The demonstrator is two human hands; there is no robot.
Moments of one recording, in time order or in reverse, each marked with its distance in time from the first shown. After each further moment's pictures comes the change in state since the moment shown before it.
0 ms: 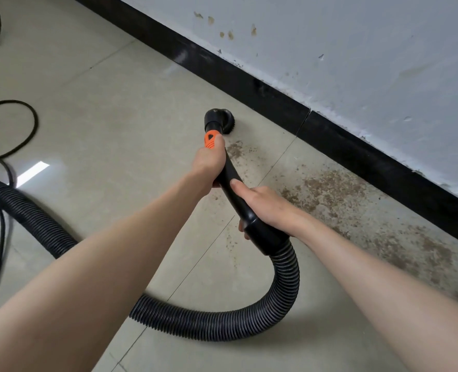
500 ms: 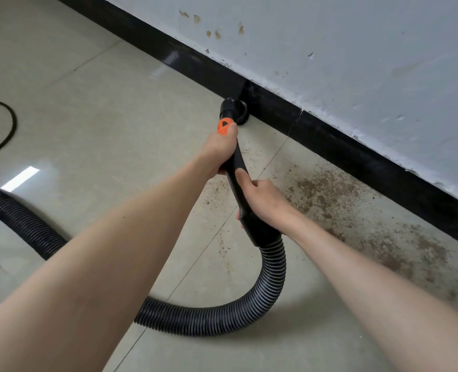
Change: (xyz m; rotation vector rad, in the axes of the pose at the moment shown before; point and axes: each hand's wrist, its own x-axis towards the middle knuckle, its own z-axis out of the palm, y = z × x) left_hand 0.024 0.028 0.030 0.131 -0.098 0.064; right_hand 0.018 0.009 -0.011 0.070 0.168 0.034
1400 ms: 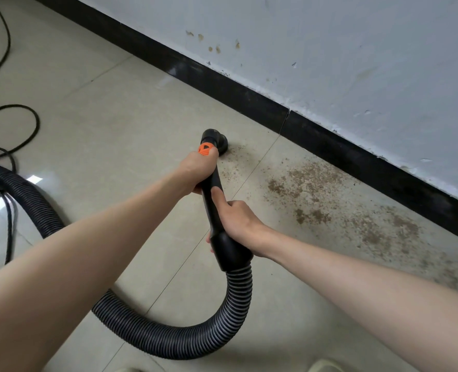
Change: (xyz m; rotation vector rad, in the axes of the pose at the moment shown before) left_hand -0.079 -0.042 -0.044 0.231 0.030 0.026; right_hand -0.080 -0.003 0.067 0.147 -0.078 0.017
